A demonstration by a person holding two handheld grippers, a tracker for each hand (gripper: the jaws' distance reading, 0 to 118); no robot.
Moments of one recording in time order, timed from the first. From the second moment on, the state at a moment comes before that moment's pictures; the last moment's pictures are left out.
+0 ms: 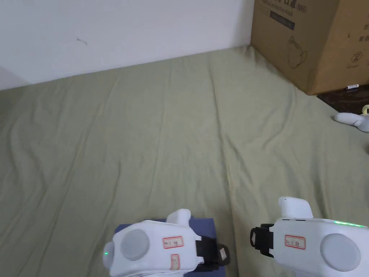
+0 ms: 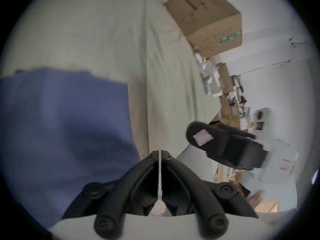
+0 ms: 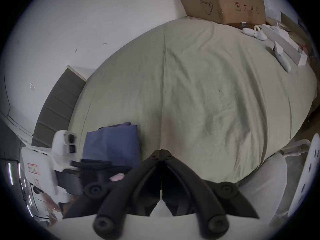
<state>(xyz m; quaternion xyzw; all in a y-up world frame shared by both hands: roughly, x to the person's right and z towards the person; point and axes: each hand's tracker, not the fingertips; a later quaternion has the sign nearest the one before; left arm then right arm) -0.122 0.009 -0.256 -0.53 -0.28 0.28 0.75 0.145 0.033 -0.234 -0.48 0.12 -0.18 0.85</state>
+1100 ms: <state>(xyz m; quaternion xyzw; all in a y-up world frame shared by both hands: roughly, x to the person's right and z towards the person) -0.326 -0.036 -0.202 -0.45 -0.20 0.45 0.75 0.008 -0.008 -0.265 -0.57 0.23 -0.07 0.79</state>
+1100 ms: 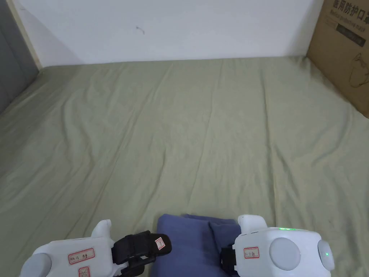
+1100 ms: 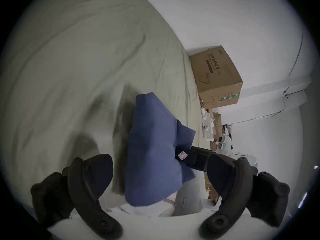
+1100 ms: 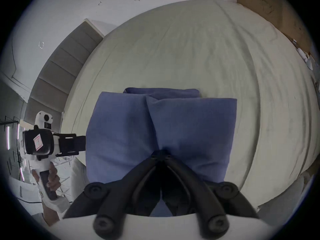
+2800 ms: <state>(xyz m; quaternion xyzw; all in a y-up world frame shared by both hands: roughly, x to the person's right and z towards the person) -0.628 0.058 -0.202 -0.51 0.26 0.13 0.81 -0.026 0.015 -0.287 -0.57 0.22 -0.04 0.79</state>
